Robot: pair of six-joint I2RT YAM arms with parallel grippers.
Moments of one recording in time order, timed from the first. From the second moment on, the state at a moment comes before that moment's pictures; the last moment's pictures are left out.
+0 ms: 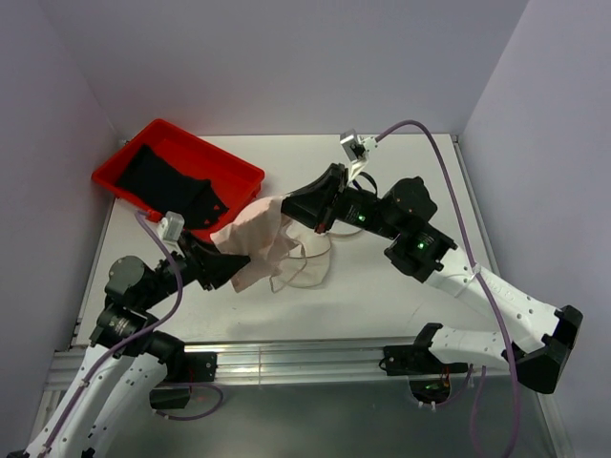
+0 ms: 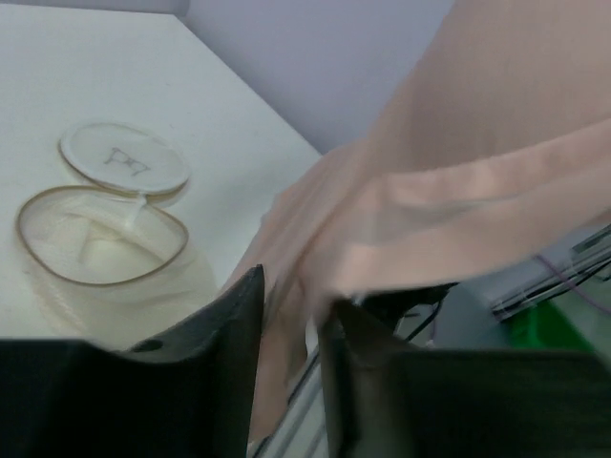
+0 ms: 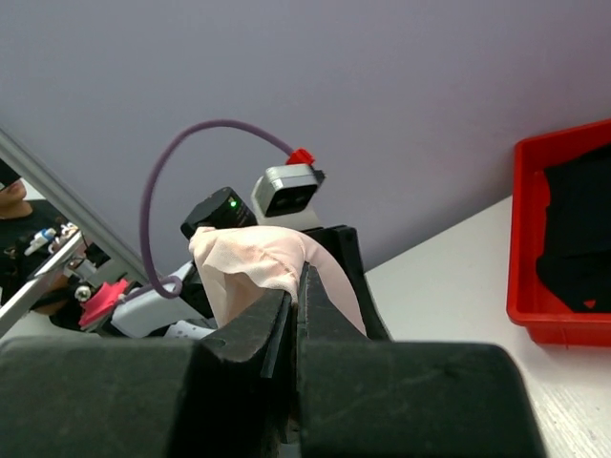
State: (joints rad) left arm -0.41 0.39 0.54 -0.07 0.56 -0.62; right arm 0.84 1.09 1.11 0.27 -0.41 0.65
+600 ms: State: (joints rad) left arm -0.41 0.59 0.55 -0.01 0.38 -0.74; right arm 0.80 0.61 0.60 0.14 -0.42 0.27
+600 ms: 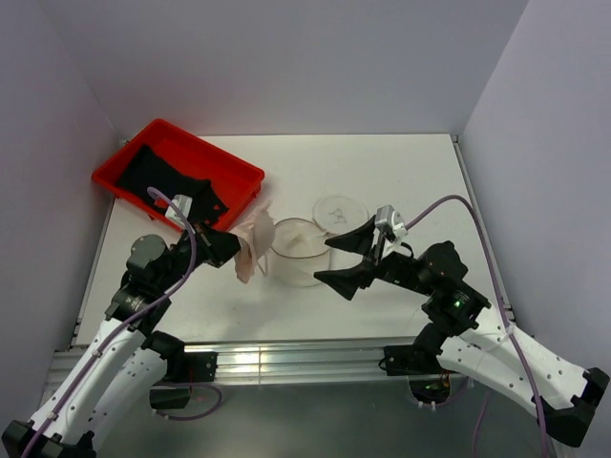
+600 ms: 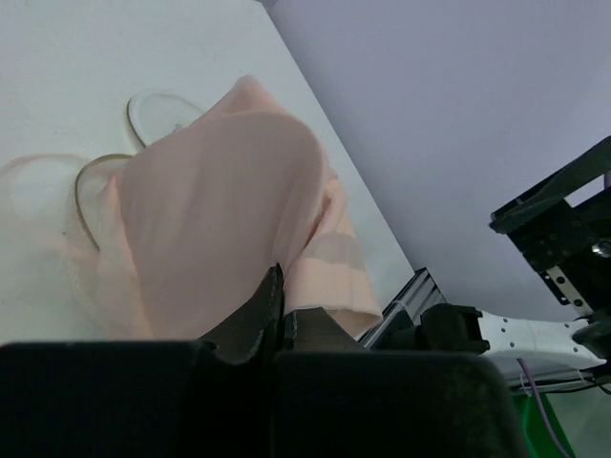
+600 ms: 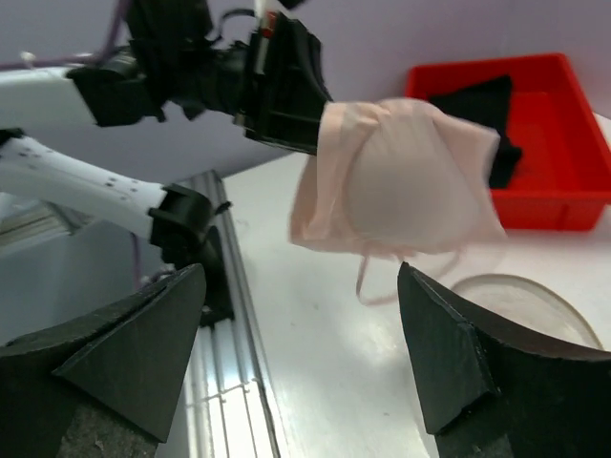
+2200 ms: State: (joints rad) left arm -0.46 0.73 0.73 0.02 1.05 -0.47; right arm 0.81 1.13 1.05 -0.24 -1.05 -0.15
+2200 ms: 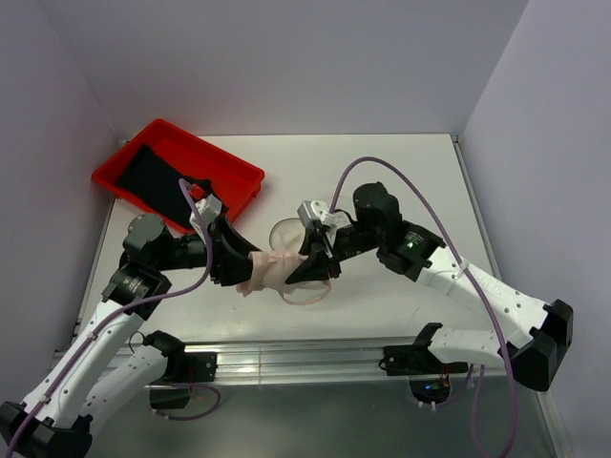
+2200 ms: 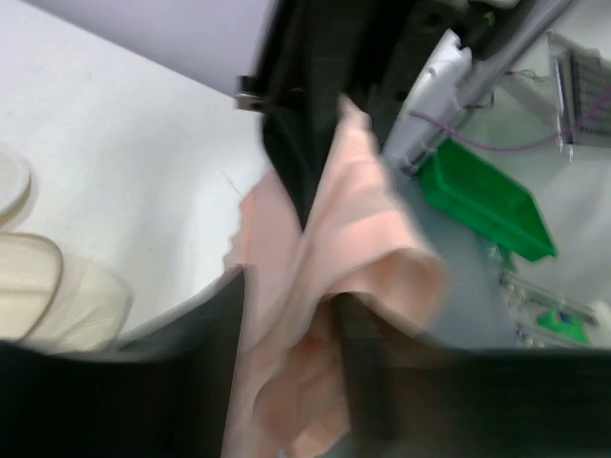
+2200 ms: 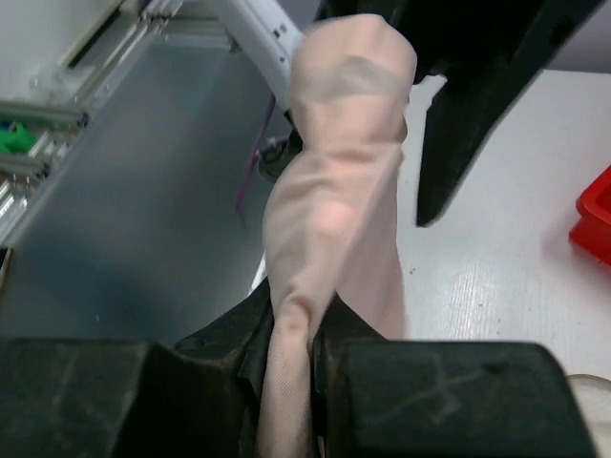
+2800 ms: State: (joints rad) left arm -0.46 0.73 0.63 -0.22 0.11 -0.69; right arm 0.68 1.01 0.91 0.04 -0.41 0.17
